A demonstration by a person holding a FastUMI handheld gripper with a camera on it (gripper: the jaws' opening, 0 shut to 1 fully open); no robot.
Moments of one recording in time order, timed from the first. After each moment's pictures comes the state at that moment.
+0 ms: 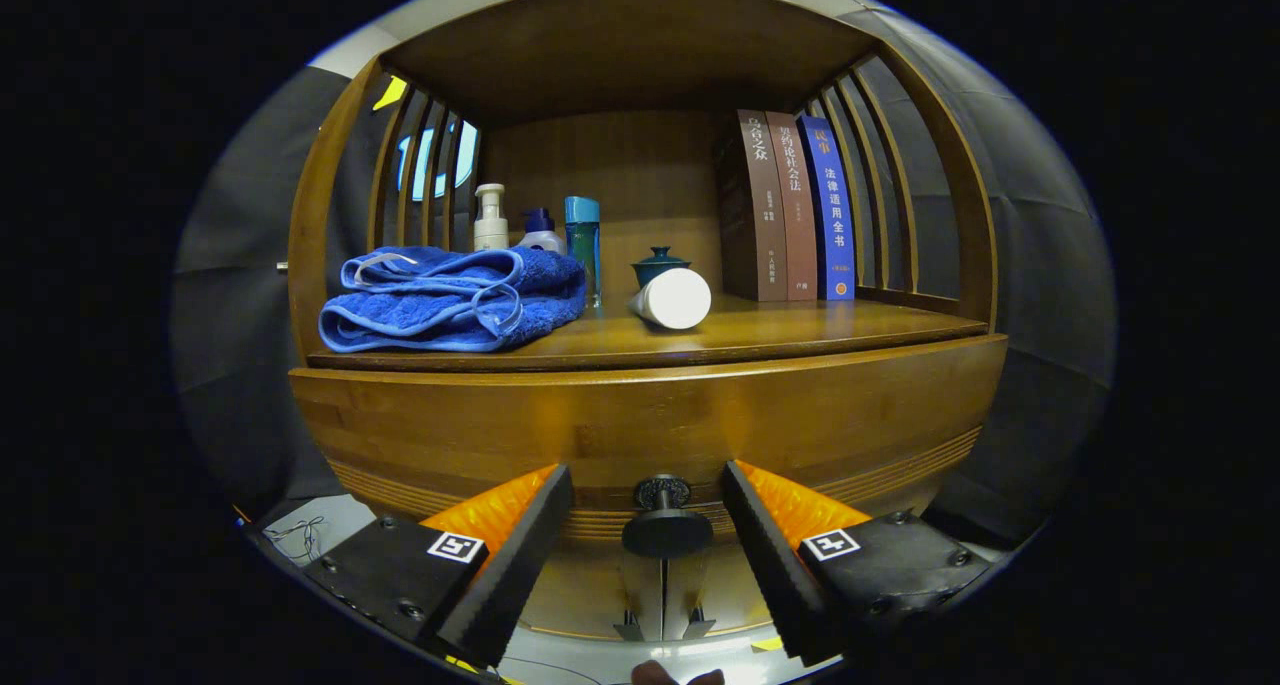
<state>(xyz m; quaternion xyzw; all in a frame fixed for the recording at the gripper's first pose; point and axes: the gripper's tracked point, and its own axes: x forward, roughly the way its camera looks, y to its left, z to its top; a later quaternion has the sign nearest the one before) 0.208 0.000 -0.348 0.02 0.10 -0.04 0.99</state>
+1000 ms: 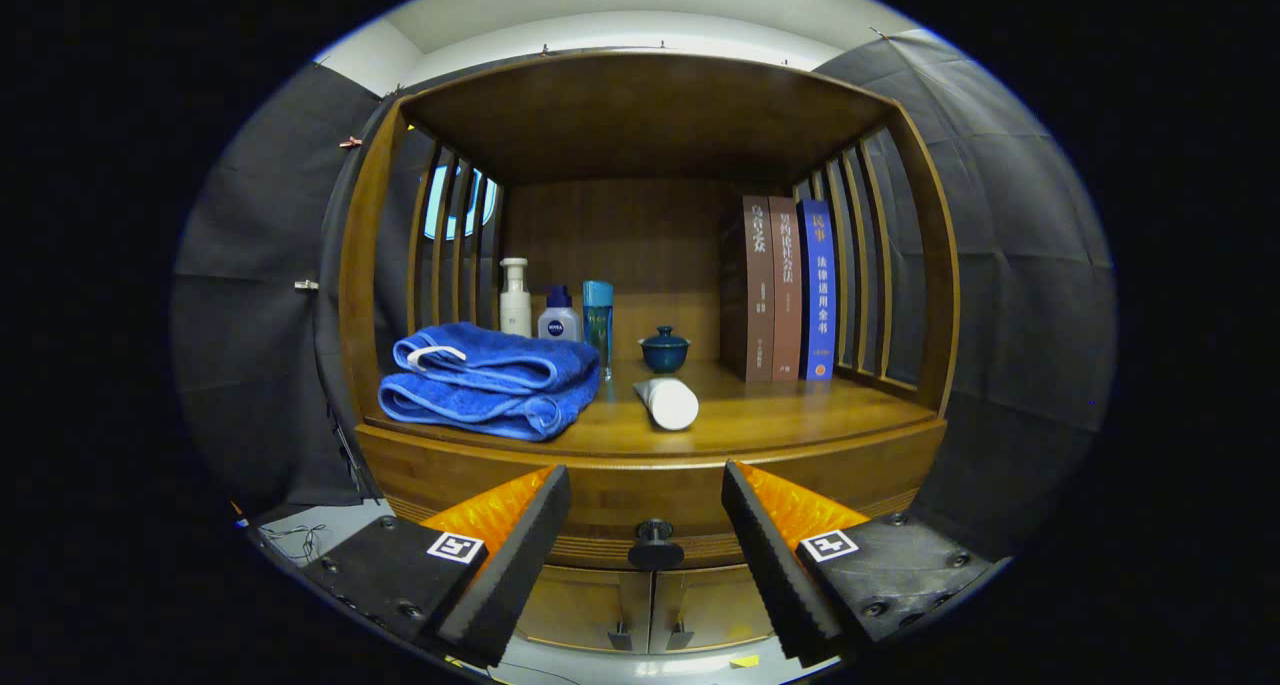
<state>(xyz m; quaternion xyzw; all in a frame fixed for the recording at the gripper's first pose) 0.157 0.007 -0.249 -0.01 0.04 -0.04 1.00</state>
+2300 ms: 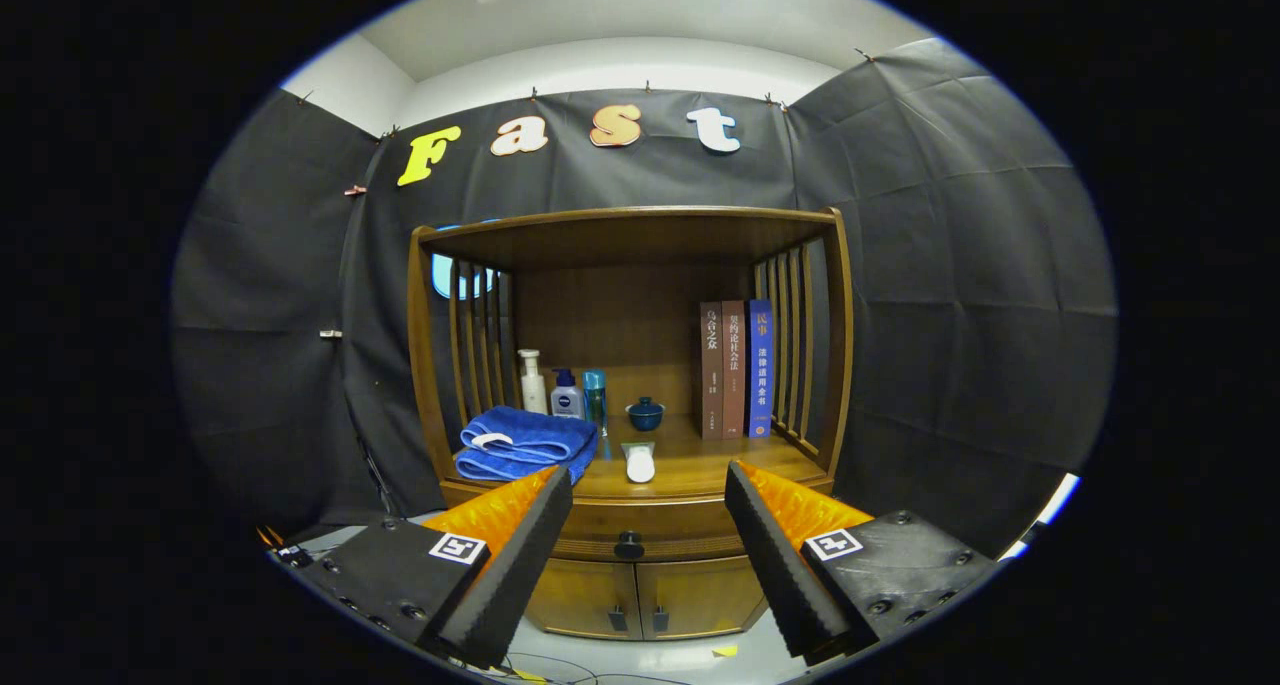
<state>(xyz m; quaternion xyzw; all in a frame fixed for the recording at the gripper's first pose) 0.024 -0.013 -0.112 0.01 0.01 -0.03 1.00</state>
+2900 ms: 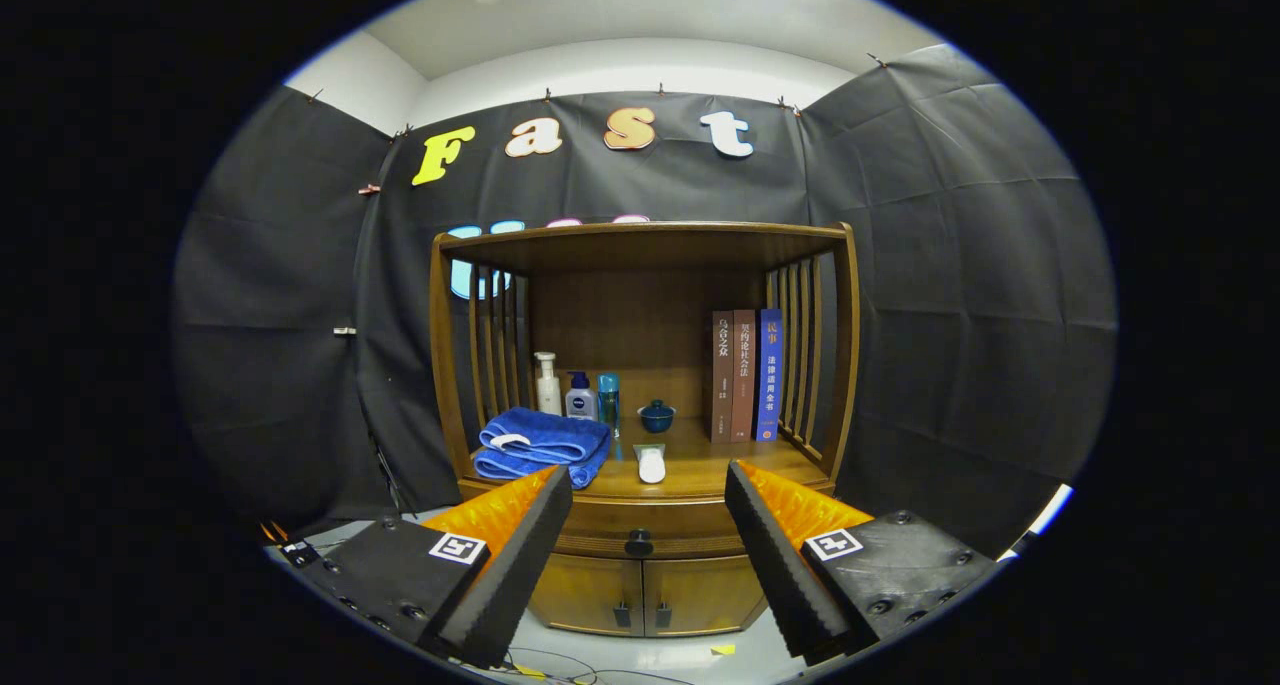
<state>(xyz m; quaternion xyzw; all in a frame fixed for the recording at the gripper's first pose) 0.008 -0.003 -0.100 0.00 0.02 -0.02 1.00</state>
